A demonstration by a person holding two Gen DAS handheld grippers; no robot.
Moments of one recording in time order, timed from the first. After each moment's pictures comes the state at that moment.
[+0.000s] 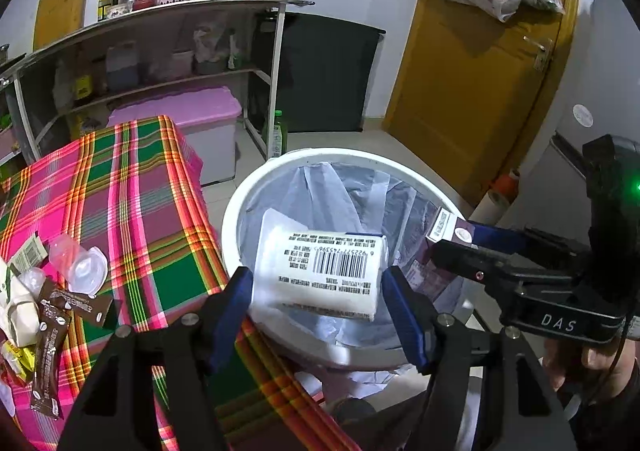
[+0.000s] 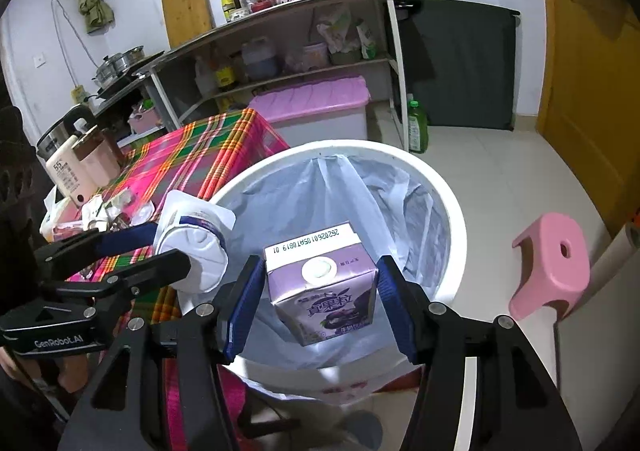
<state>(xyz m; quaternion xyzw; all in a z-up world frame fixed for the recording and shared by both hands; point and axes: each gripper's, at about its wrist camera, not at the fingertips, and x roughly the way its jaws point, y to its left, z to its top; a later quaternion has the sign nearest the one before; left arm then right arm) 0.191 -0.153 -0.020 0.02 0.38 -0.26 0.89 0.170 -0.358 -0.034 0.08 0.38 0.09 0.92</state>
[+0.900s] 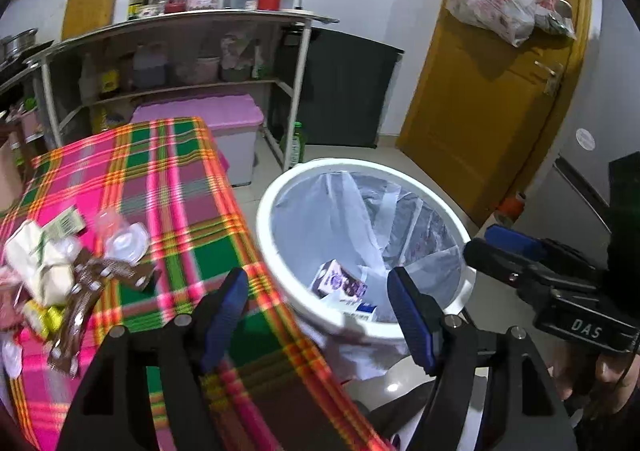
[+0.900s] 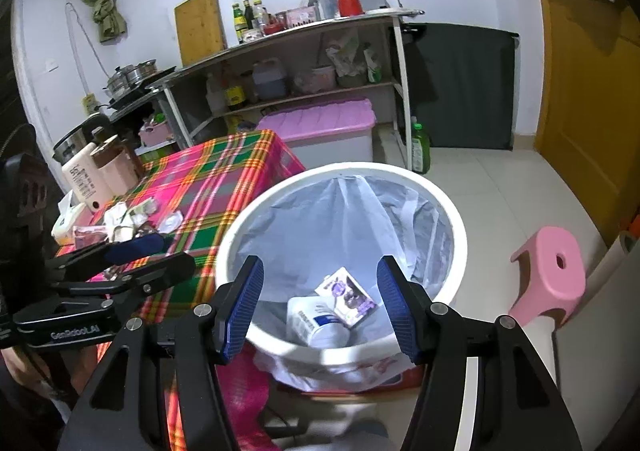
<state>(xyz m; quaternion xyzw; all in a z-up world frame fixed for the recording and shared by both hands) 0.165 -0.121 -0.008 -0.01 0.36 -0.22 0.90 0.133 -0.338 -0.005 0.07 0.34 0.09 0.93</state>
